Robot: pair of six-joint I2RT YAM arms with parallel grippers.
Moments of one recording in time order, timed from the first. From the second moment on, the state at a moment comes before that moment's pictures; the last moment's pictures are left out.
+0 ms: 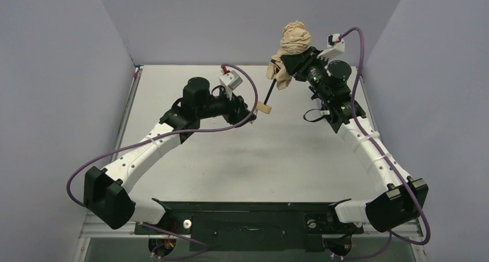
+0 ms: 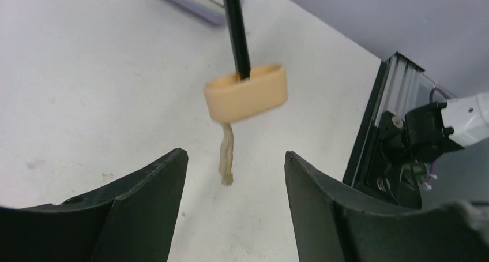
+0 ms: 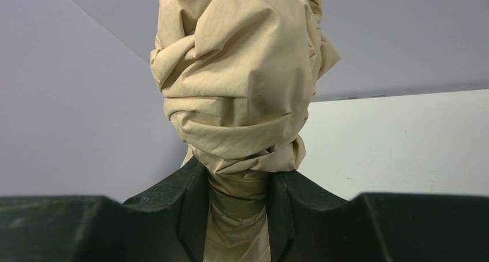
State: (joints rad) left arm -0.59 1.37 1.15 -0.12 0.57 -0.15; right arm 0.32 1.31 1.29 0.08 -0.12 0.63
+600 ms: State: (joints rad) left arm -0.68 1.56 1.48 -0.21 0.35 -0.11; right arm 0.48 1.26 1.28 0.03 0.11 0.49
